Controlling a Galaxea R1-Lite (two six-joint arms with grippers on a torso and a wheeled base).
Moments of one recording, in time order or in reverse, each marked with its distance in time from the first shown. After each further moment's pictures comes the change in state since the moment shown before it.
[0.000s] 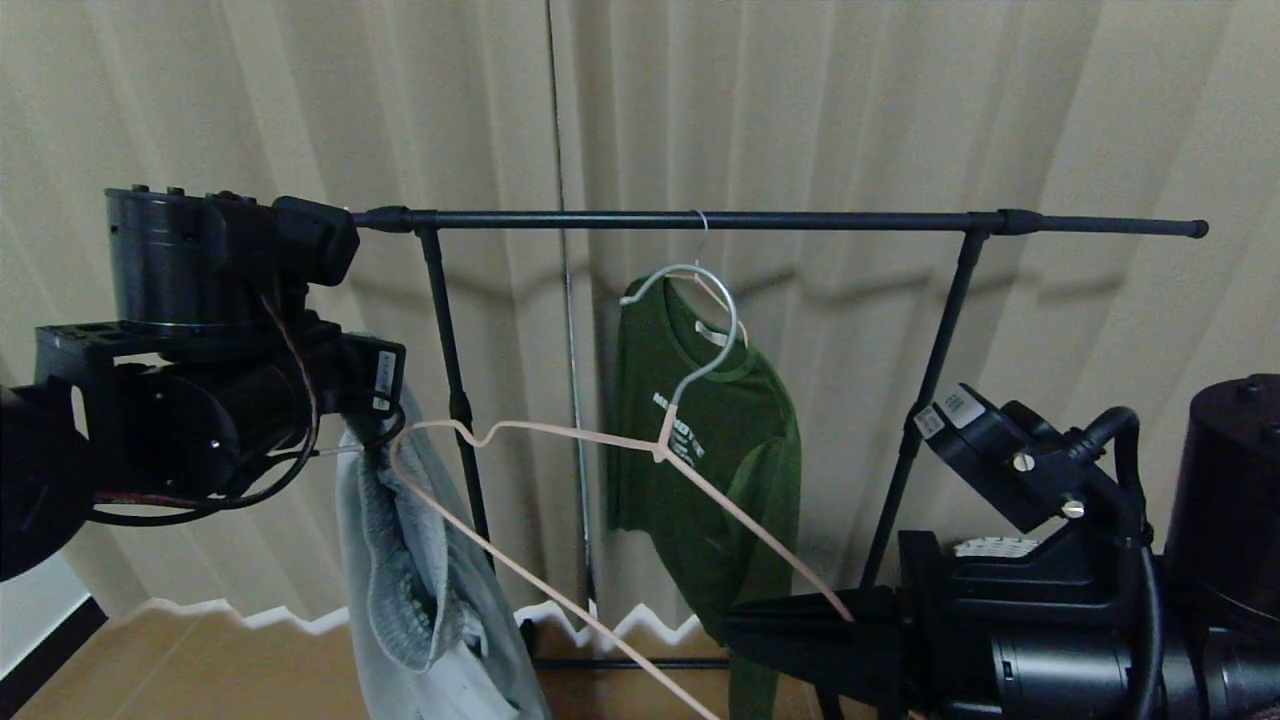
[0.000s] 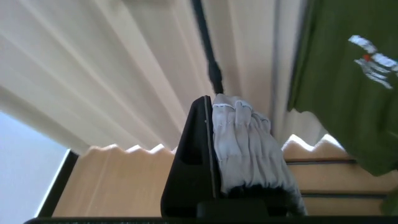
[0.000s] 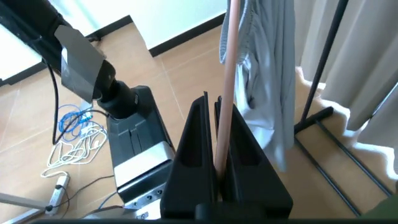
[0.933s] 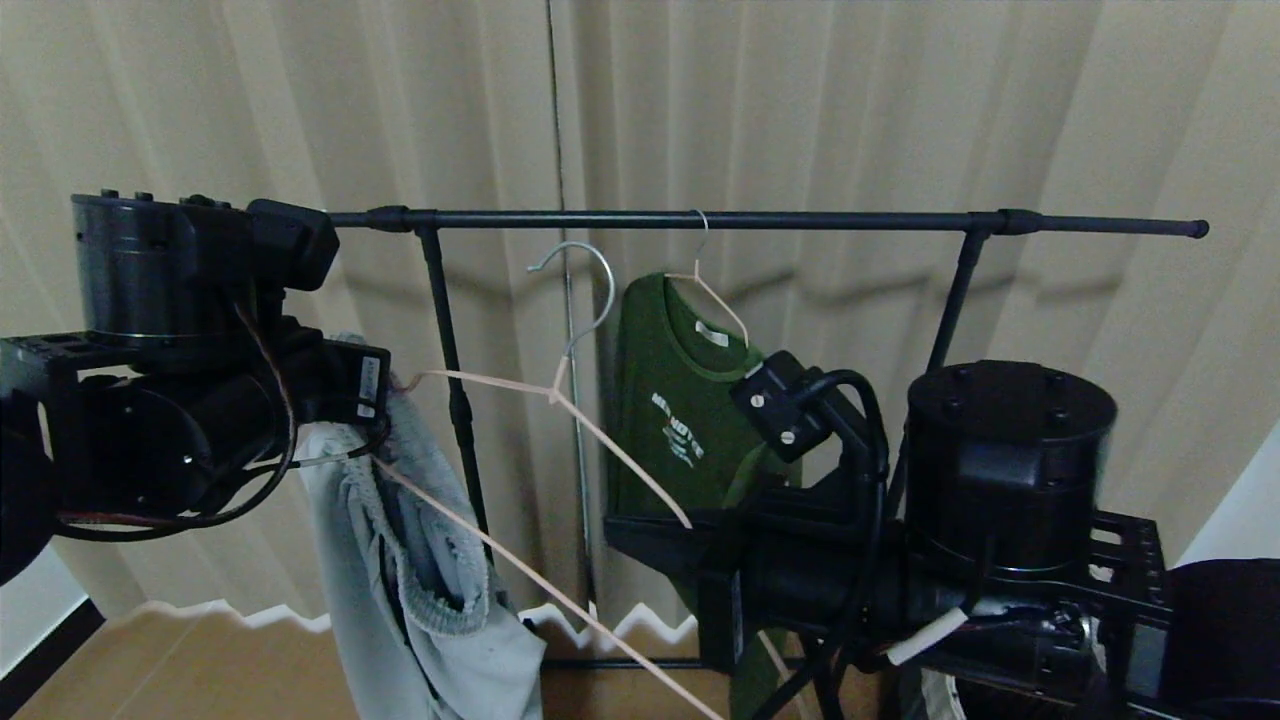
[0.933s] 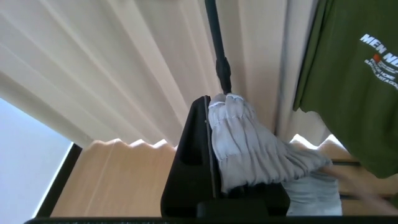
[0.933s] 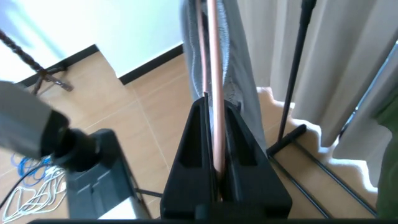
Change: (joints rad) left arm -0.004 -0.039 0.036 0.007 0.008 -0.020; right arm 0.035 0.299 -0.169 -0.192 -0.200 0.022
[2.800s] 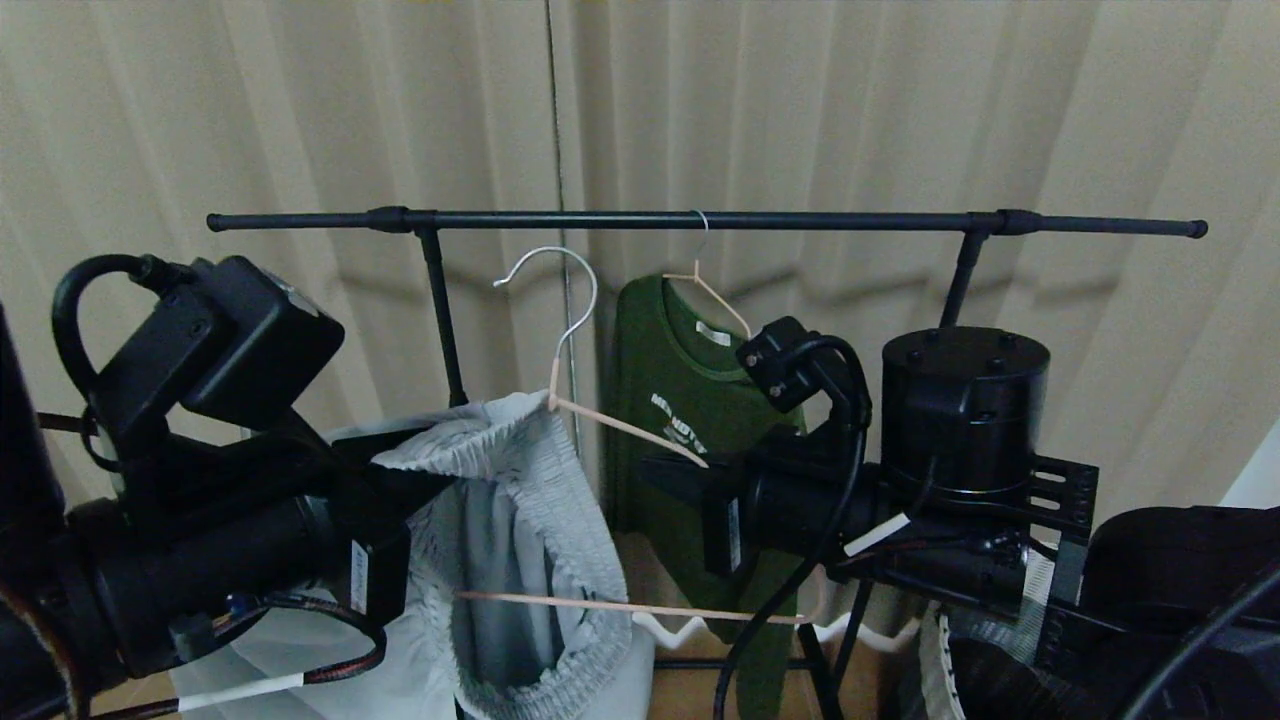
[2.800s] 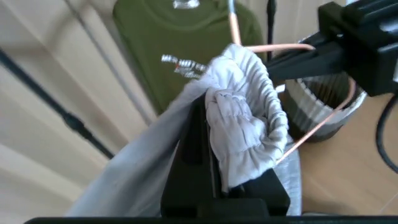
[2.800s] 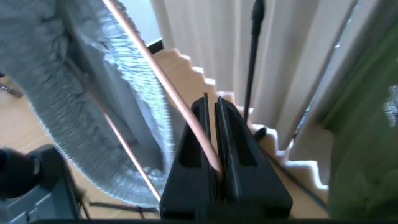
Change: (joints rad) left arm -0.319 -0.278 0.250 -0.074 -0.453 0.072; right arm -0.110 0.051 -0.054 -0.012 -0.051 -0.104
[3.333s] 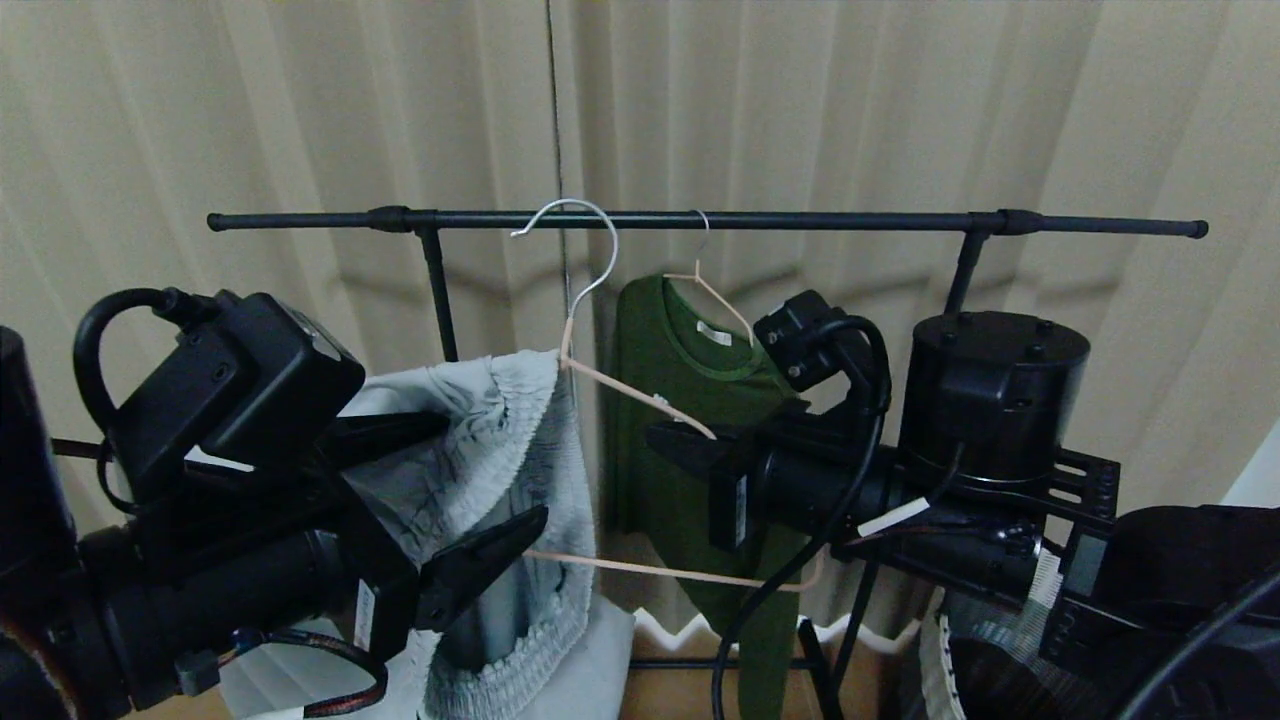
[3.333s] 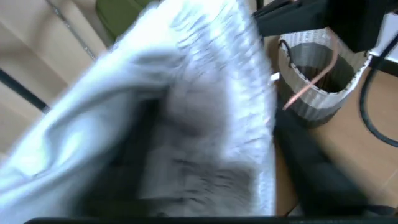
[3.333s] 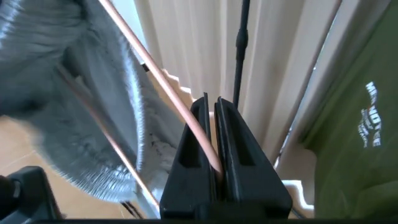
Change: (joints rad) left arm -0.017 -0.003 0.023 0.000 0.001 0.030; right arm -0.016 -0.007 0.009 -0.084 -0.016 -0.055
